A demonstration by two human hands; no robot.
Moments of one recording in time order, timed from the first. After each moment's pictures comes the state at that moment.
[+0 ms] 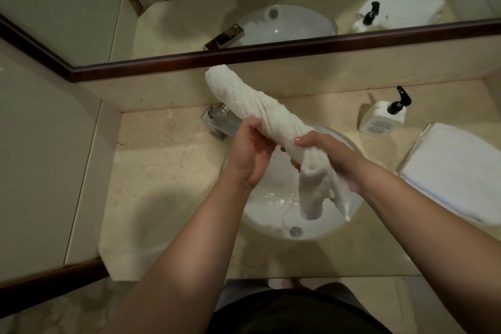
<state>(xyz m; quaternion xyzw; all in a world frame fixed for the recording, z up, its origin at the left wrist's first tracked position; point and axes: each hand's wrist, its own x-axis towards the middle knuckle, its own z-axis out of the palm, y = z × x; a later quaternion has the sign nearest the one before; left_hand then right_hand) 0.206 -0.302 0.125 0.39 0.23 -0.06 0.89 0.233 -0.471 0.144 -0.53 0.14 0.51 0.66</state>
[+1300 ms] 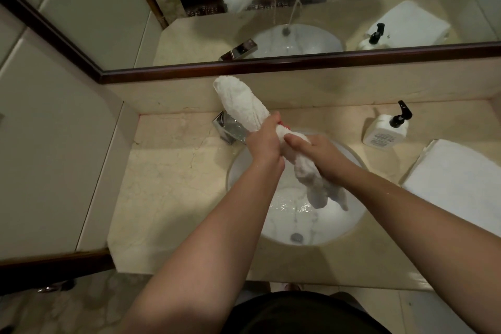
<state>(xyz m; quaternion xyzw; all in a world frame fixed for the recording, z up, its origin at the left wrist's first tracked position) 0.224 -0.341 0.153 0.40 0.48 0.08 0.78 0.225 -0.457 0.152 -0.77 -0.07 0.31 0.56</state>
